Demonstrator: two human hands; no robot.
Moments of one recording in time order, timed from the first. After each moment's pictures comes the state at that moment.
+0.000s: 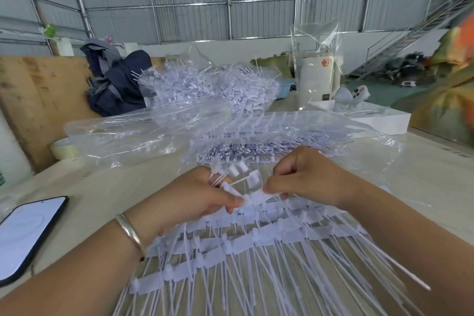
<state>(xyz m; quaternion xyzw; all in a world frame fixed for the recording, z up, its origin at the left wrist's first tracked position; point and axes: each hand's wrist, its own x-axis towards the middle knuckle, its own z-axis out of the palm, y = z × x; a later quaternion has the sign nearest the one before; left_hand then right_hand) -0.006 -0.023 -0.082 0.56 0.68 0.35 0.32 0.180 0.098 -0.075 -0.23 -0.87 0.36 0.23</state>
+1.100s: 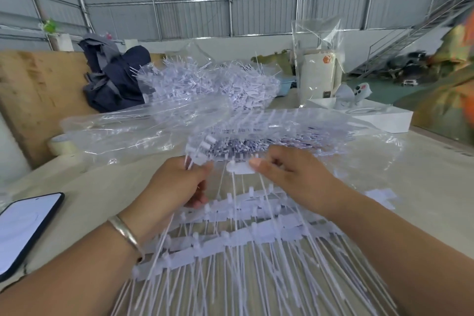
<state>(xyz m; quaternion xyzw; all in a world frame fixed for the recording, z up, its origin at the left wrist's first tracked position) -0.016 -0.017 -0.093 0.40 0.73 0.51 0.21 0.167 0.098 -0.091 -0.23 -0.90 0.20 0.32</state>
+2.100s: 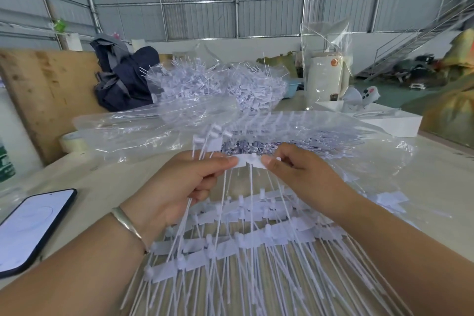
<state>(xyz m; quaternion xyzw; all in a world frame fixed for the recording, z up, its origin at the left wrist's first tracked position) -0.011 -0.026 -0.075 0.40 0.60 0.58 0.38 0.162 0.093 -0.091 -0.28 -0.87 0.25 0.32</state>
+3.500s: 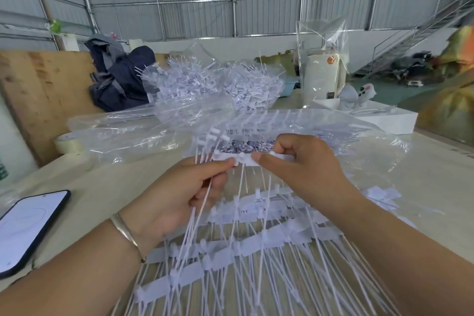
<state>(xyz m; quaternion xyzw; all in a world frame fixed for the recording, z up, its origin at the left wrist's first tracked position) 0.002 -0.026 -0.080 0.41 0.58 0.55 0.45 0.166 0.084 -0.081 -0.26 -0.83 0.23 0.44</state>
